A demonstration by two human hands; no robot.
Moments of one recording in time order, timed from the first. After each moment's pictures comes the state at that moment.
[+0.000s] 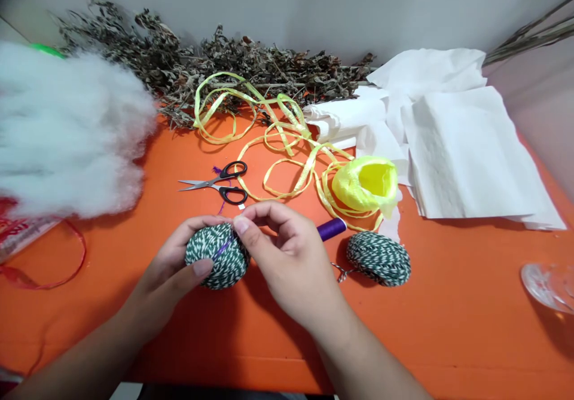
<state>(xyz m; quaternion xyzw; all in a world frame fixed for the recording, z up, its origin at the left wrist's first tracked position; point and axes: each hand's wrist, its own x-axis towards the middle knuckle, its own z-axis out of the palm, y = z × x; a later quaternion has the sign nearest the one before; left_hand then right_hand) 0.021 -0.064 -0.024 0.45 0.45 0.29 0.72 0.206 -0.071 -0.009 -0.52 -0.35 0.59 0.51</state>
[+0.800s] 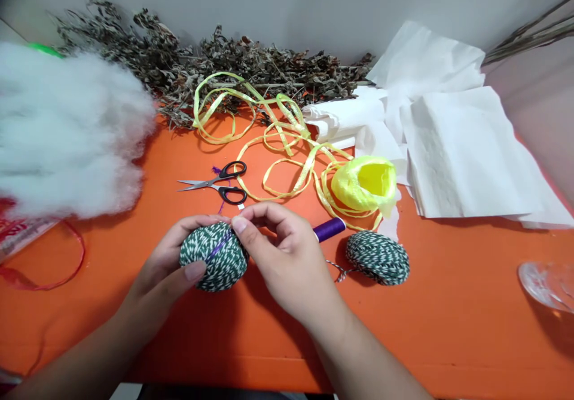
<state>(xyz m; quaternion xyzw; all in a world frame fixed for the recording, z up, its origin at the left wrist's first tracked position) 0.021 -0.064 -0.024 0.45 0.43 0.31 0.72 0.204 -0.070 -0.010 -0.53 -0.35 0.60 0.49</state>
